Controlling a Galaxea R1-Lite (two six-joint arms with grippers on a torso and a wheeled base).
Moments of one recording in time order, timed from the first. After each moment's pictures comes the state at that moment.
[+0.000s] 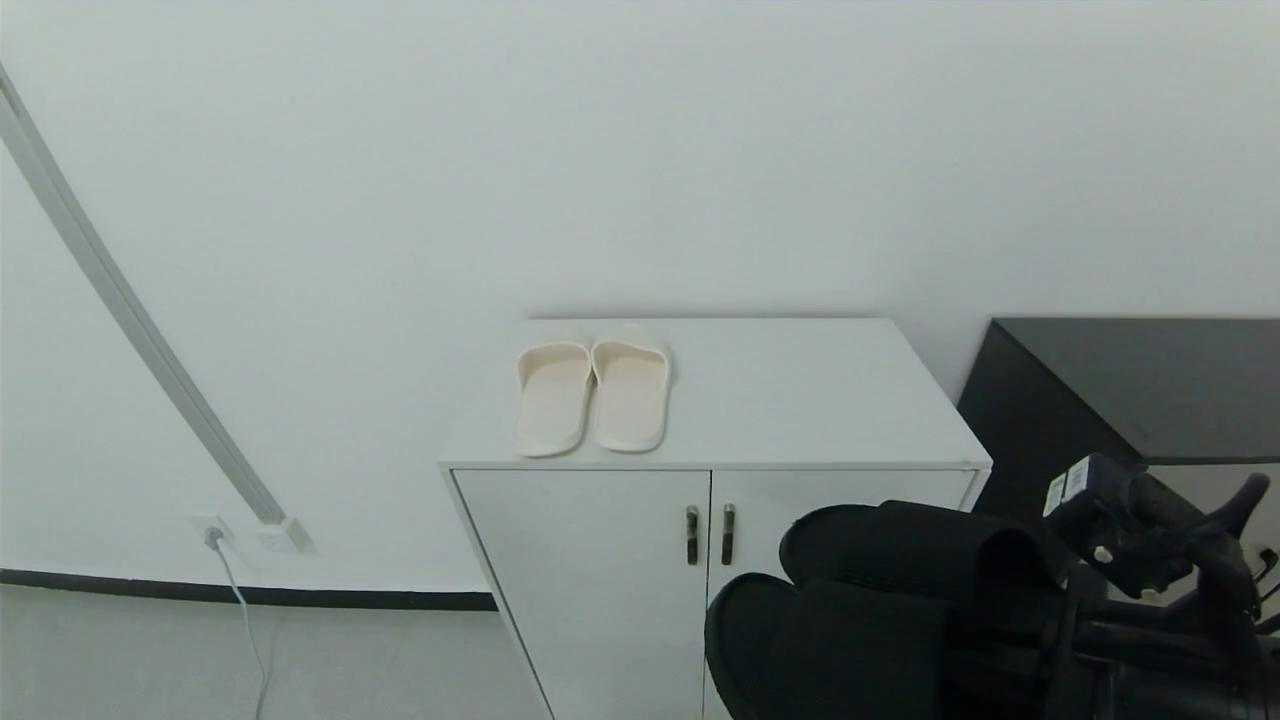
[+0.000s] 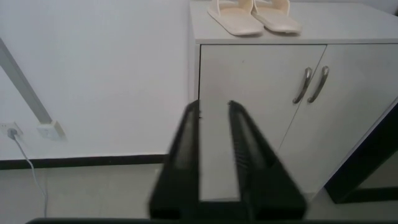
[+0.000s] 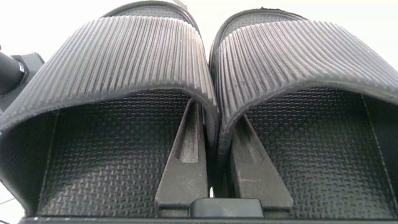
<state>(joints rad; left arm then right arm) 0.00 0.00 0.00 0.00 -0.04 -0.02 0.85 1.25 -0.51 -0.35 0.05 0.06</state>
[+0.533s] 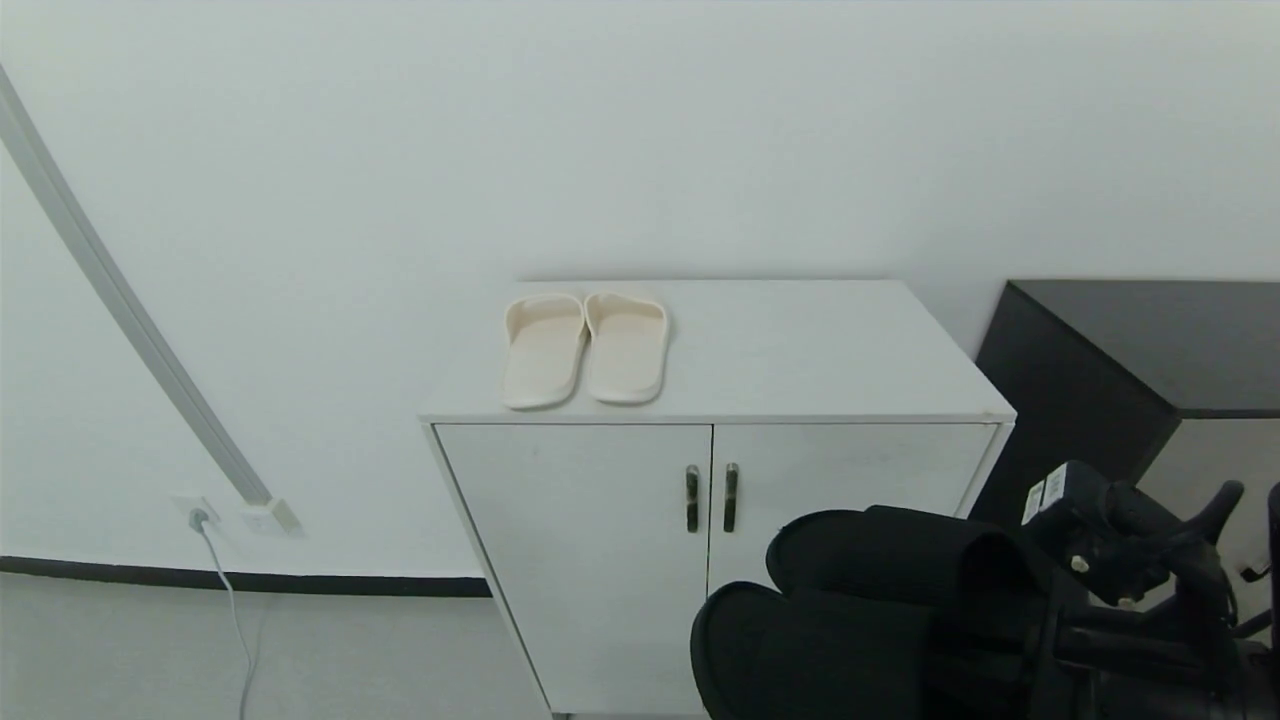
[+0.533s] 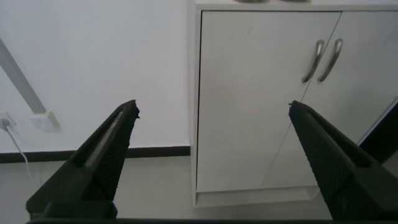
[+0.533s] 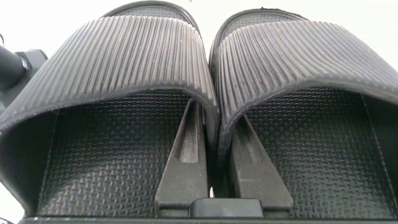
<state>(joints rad) 0.00 0.00 0.00 0.00 -0.04 -0.01 0.86 1.28 -0.51 -0.37 0.05 0.06</state>
